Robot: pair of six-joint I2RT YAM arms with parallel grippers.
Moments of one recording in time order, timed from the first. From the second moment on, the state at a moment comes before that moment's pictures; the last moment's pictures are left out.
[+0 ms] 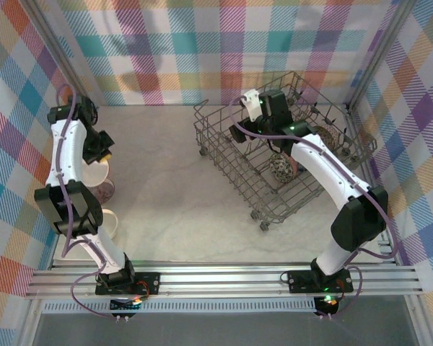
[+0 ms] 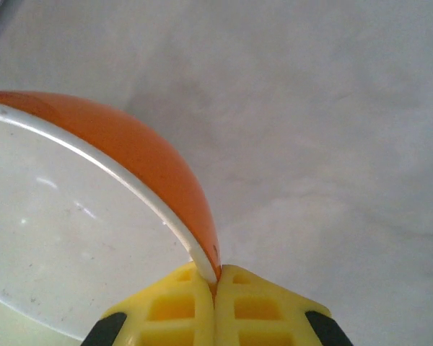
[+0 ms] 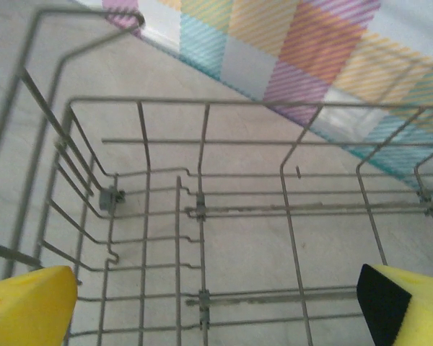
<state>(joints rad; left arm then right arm) 0.21 1.76 1.86 -1.38 0.00 -0.49 0.49 1.64 1.60 -0.54 0.00 -0.15</state>
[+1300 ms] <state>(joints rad) -0.50 1.83 2.32 -0.73 -0.21 -1.12 0.62 1.84 1.63 0.26 -0.09 0.28</state>
